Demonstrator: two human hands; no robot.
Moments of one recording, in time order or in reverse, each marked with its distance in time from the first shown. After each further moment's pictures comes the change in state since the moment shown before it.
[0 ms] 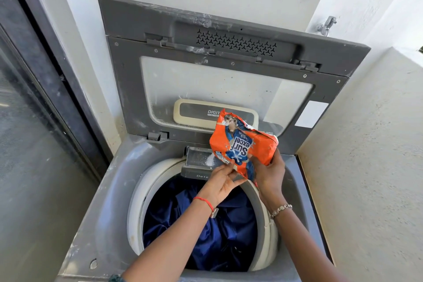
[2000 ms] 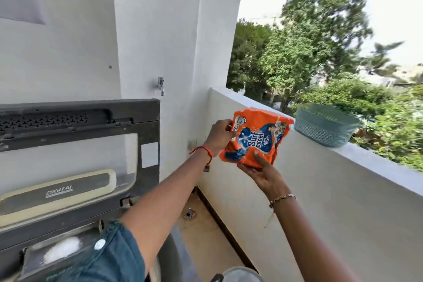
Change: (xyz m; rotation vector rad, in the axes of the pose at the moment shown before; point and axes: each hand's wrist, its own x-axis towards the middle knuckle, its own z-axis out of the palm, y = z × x) left_hand -0.008 -0.122 0.382 1.360 -0.613 0.550; right_hand 0.010 -0.092 -0.332 0.988 0.320 0.214
